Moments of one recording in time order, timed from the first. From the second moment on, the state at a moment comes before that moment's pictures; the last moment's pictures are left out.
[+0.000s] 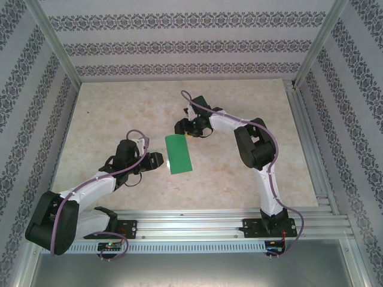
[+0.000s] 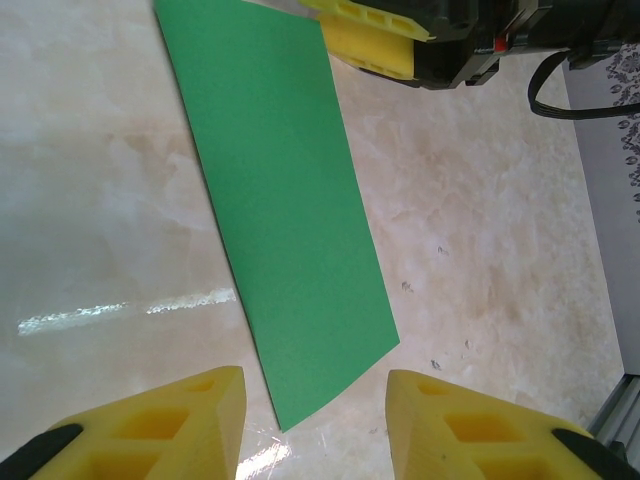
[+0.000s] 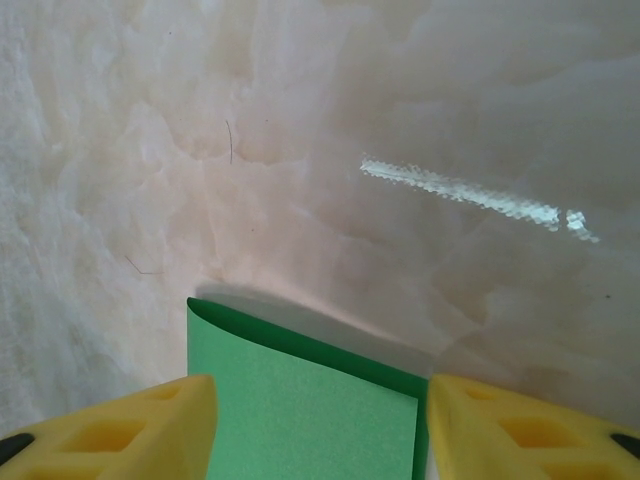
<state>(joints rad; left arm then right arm) -0.37 1.17 0.42 0.08 0.43 -0.66 0.52 2.27 1.66 -0.43 -0.50 0.47</state>
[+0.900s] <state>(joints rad) -0.37 1.21 0.42 0.09 0.43 -0.66 0.54 2.16 1.48 -0.37 -0.53 0.48</state>
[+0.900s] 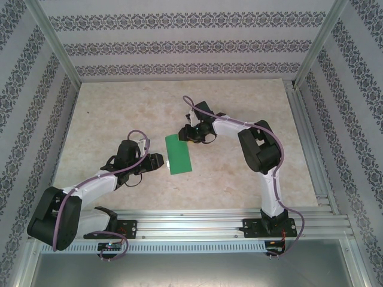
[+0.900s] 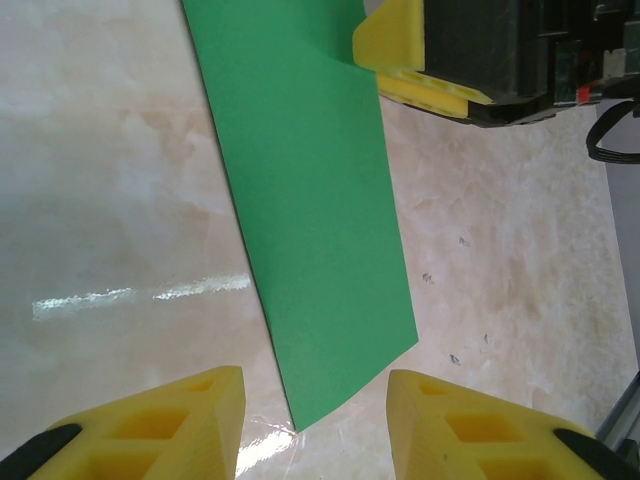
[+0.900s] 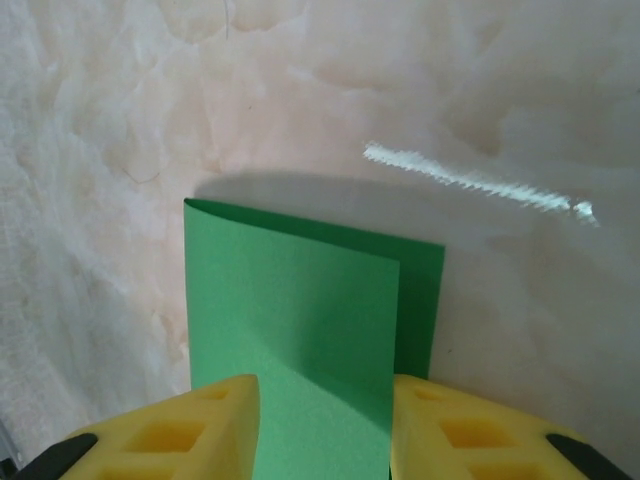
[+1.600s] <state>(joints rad) -0.48 1.28 0.46 0.09 0.40 -0.57 0.59 1.98 1.24 -0.32 -0.53 0.61</state>
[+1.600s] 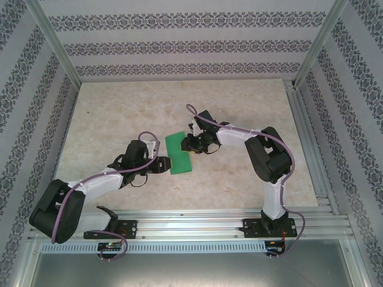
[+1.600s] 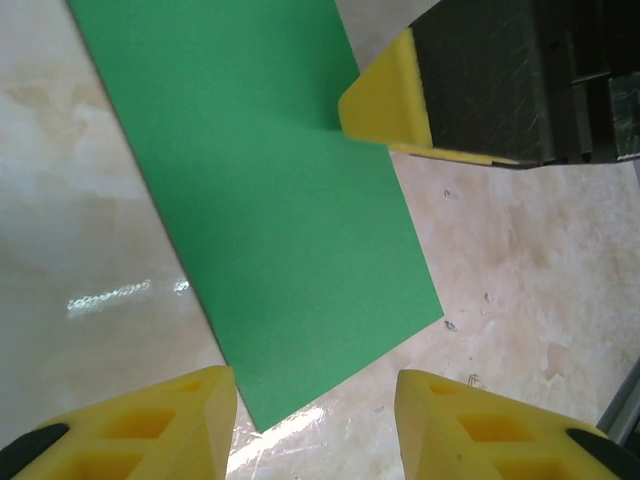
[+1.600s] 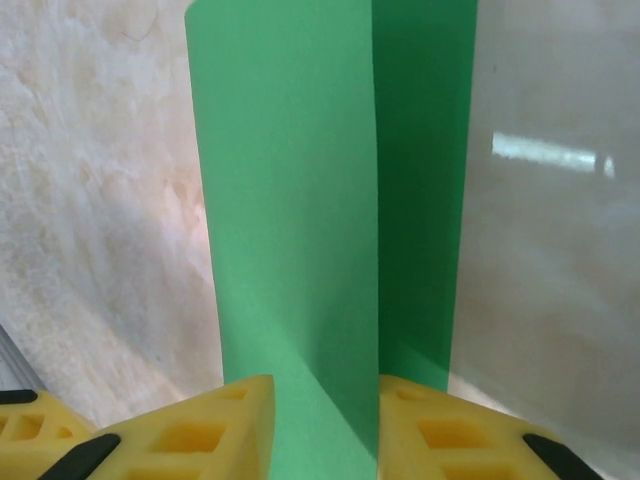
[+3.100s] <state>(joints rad) -0.84 1.56 0.73 0.01 0.02 -0.14 0.62 1.92 1.23 -0.47 -0.53 0.77</state>
